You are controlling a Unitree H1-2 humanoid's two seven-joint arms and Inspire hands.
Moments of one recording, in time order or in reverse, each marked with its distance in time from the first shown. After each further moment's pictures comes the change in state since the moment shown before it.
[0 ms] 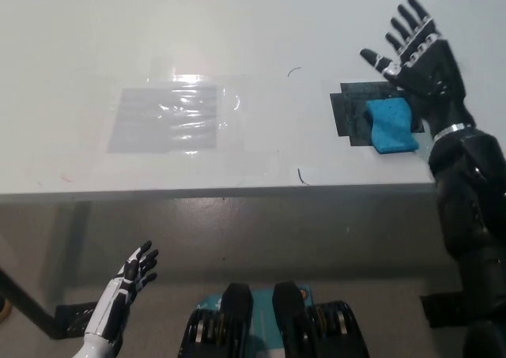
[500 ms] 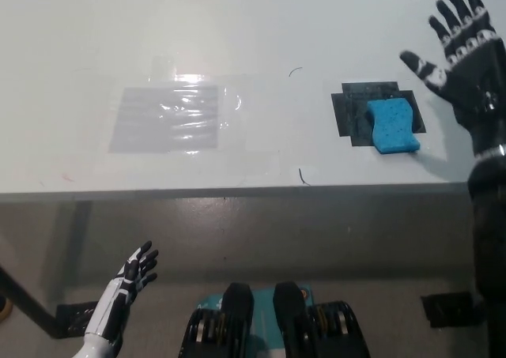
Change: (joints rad) left_arm -0.001 0.000 0.000 0.002 0.000 0.001 0.000; right_arm 0.222 -0.010 0.007 -0.445 0.028 0.074 -0.014
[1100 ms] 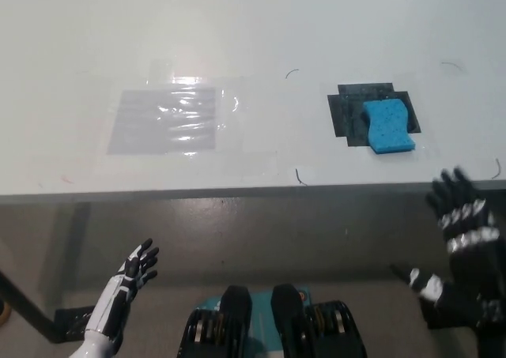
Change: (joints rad) left_arm -0.011 0.007 -0.006 0.001 0.002 -0.001 -0.002; right_arm 0.670 0.093 0.178 -0.468 -0.082 -0.111 0.011
